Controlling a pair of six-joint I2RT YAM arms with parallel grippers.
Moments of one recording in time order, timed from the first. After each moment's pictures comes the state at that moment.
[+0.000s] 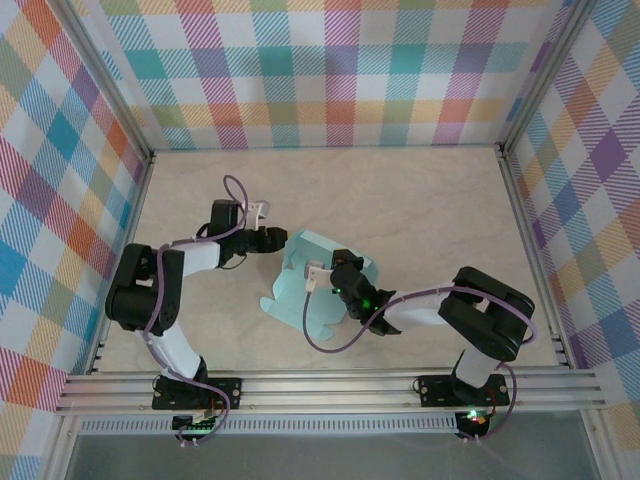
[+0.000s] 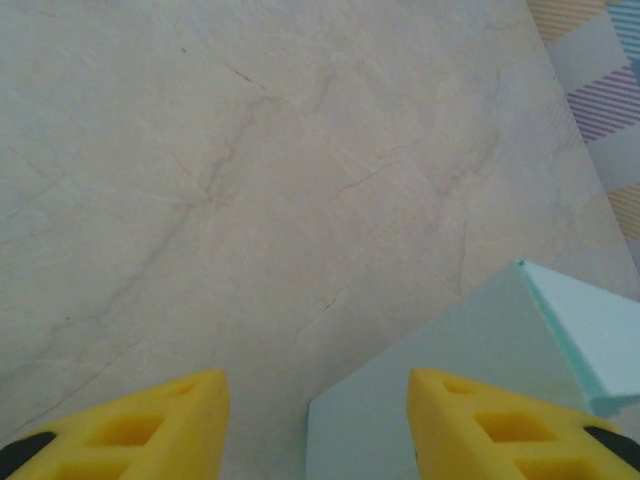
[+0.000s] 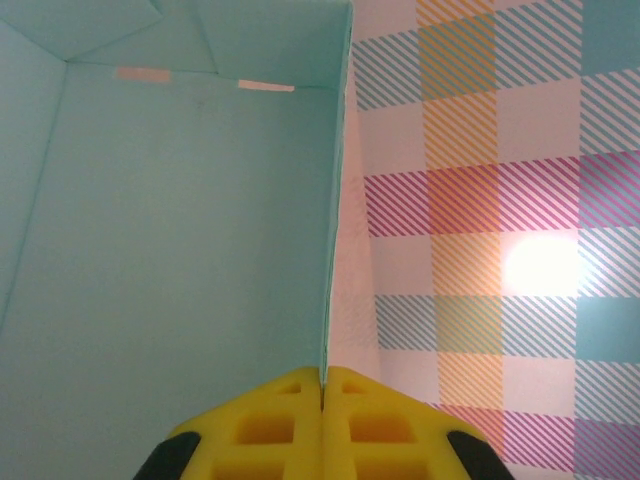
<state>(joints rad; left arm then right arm) -0.18 1.72 0.83 0.15 0.68 -0.28 1.02 1.67 0.63 0.63 0.70 -1.09</state>
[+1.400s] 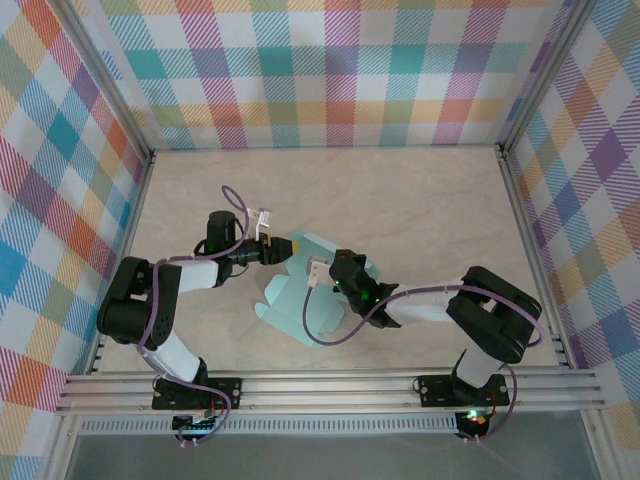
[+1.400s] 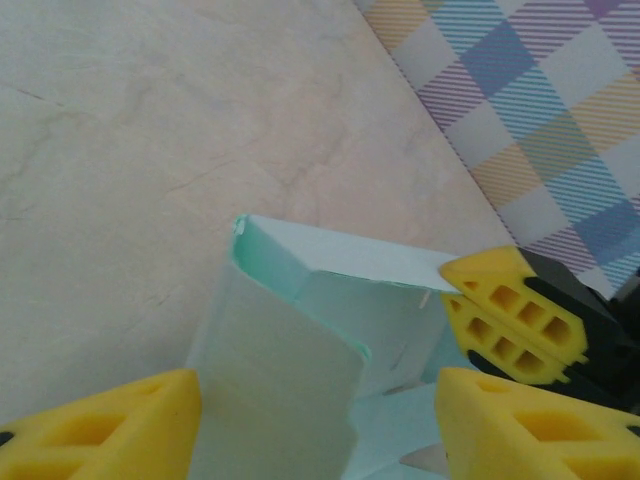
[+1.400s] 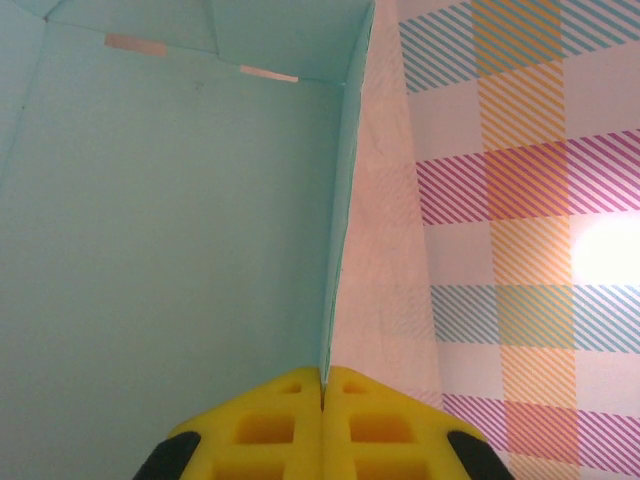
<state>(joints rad) -0.21 1.63 0.65 0.47 0.90 -0.34 0.99 1.63 0.67 0.44 0.64 -0.95</state>
